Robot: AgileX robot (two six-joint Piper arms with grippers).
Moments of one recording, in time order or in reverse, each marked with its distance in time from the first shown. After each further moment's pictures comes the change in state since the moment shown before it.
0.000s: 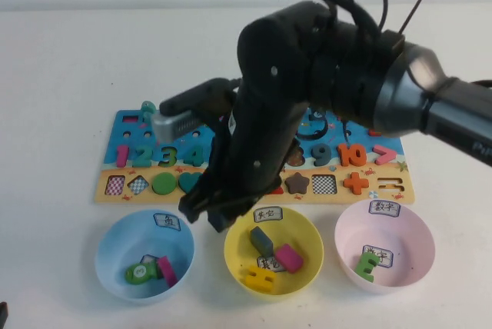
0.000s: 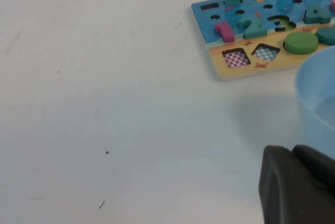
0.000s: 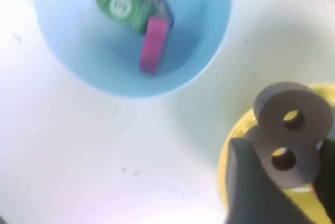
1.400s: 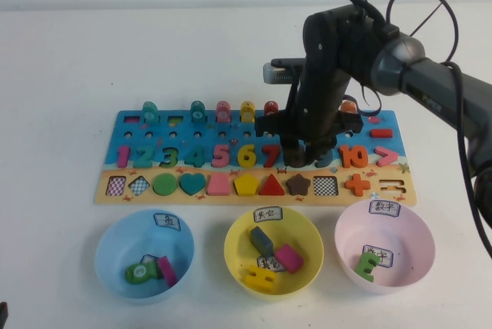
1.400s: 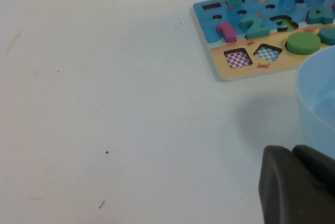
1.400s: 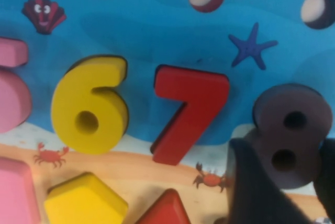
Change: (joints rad) right arm -0.313 0.378 -0.294 -0.073 0.000 0.336; left arm 0.000 0.000 0.000 0.000 0.000 0.000
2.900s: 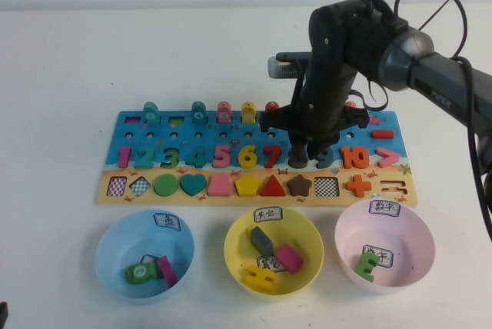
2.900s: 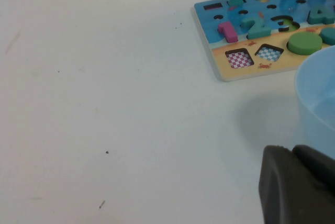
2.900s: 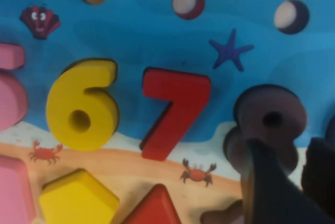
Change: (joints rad) right arm -0.009 -0.029 0.023 -0.015 -0.004 0.000; left arm 0.000 0.000 0.000 0.000 0.000 0.000
